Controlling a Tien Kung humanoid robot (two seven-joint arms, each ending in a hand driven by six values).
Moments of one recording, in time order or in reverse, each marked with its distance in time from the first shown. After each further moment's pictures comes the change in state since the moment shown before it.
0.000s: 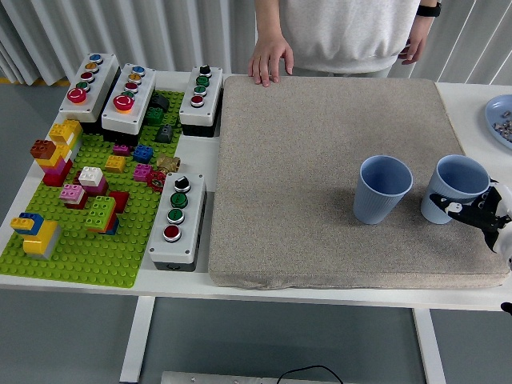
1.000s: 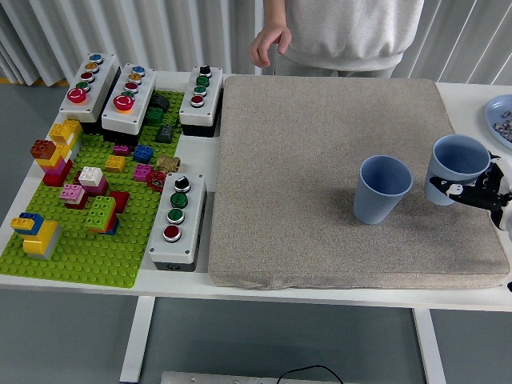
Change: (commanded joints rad) left arm 0.001 0.016 0.006 0.001 -0.010 0.000 -0.003; right arm 0.095 -0.061 -0.050 0.021 -0.068 -0.020 -0.036
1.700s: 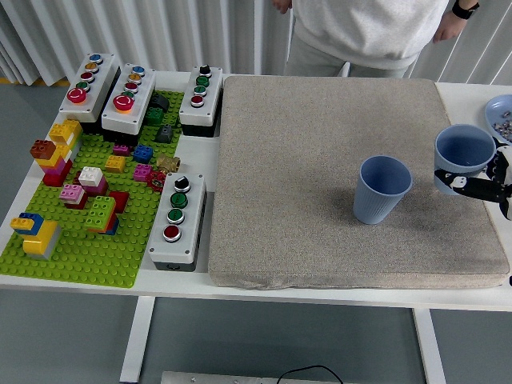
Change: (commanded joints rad) left arm 0.000 0.003 0.005 0.000 -0.006 -0.001 -0.001; right arm 0.009 -0.008 0.002 0.043 -0.137 -0.055 -0.029
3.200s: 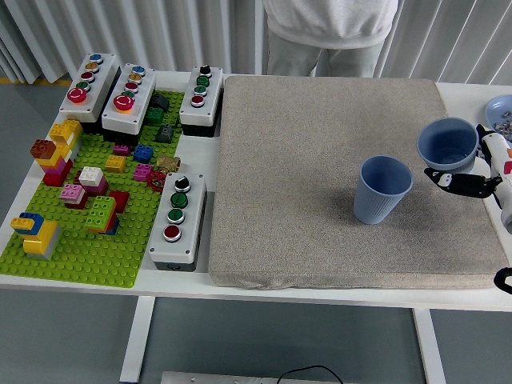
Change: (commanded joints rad) left arm 0.003 0.003 -0.001 0.001 -0.001 0.001 0.001; right arm 0.017 0.005 -0.072 0.122 -0.332 -0.068 -0.143
